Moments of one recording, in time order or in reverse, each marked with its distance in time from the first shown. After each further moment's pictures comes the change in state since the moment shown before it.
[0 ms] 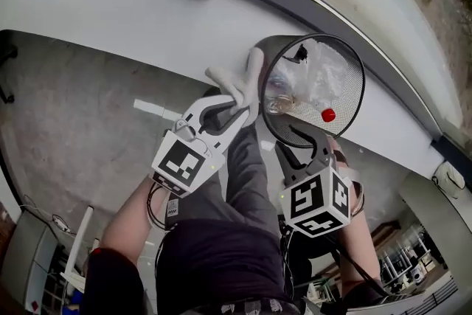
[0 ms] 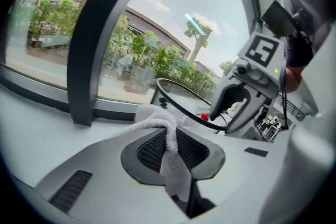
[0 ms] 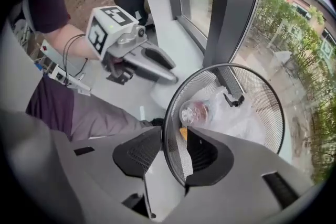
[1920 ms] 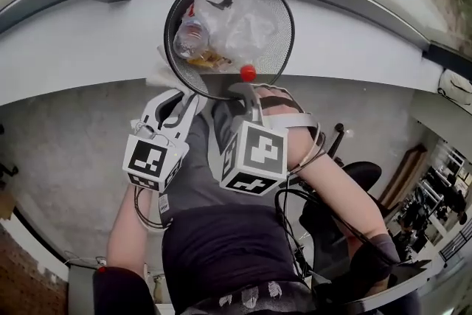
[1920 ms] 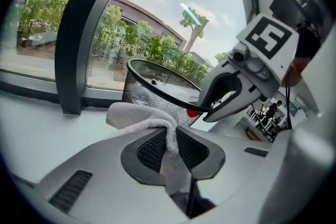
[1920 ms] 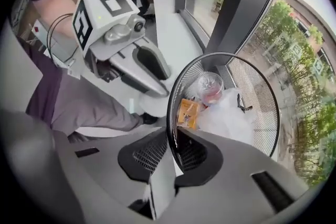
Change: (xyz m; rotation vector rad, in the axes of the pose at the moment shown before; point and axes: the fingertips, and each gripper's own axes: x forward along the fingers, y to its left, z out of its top) left arm 0.004 -0.021 -0.036 0.028 0.109 -0.035; right arm 0.022 0.010 0.000 -0.071 0.064 -0.128
